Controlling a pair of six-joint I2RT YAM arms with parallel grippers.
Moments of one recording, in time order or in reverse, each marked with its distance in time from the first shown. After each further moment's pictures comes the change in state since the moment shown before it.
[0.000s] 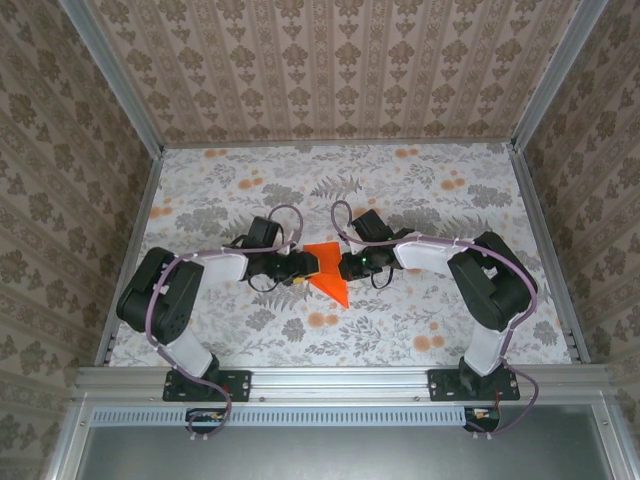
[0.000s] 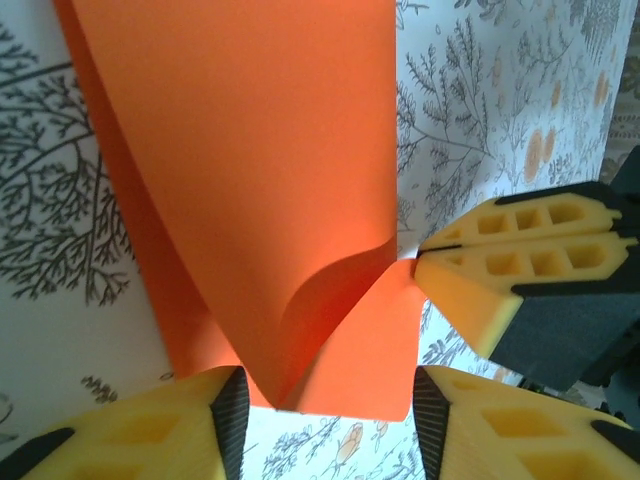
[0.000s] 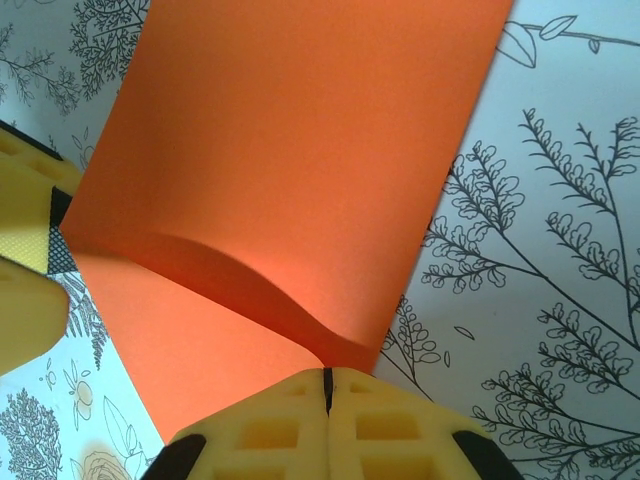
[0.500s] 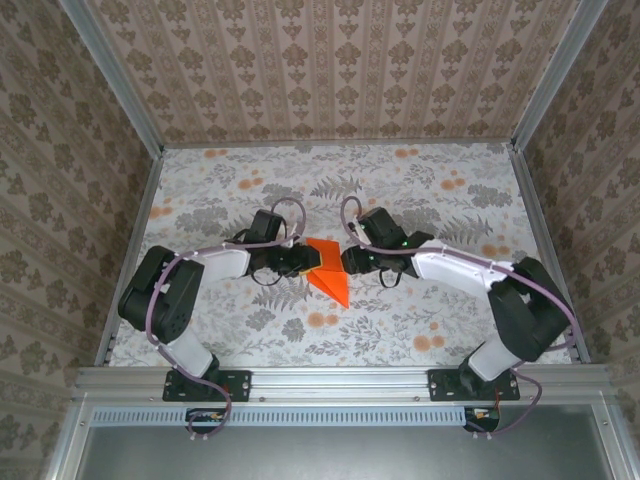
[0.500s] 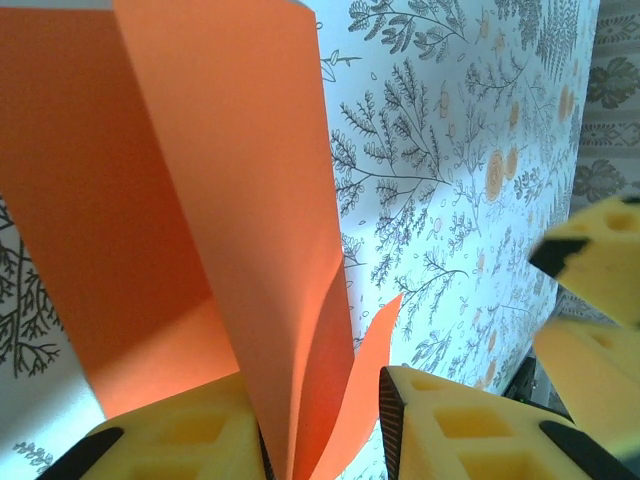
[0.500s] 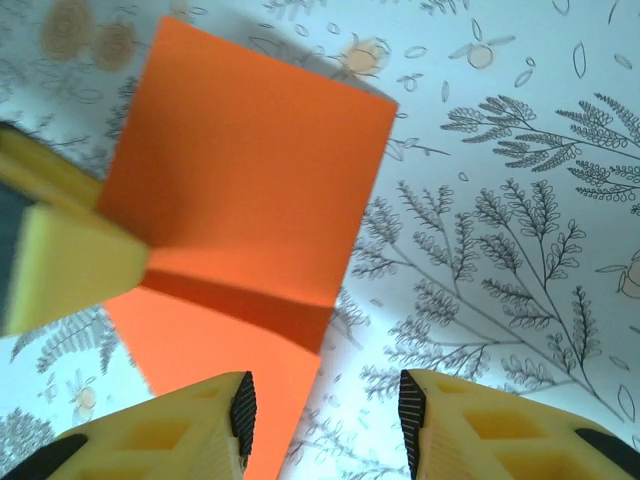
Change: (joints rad) left arm -0.009 0.004 0.052 0.002 0.000 -0.004; right arm 0.067 -0.261 -0.062 -0.053 0.263 -0.004
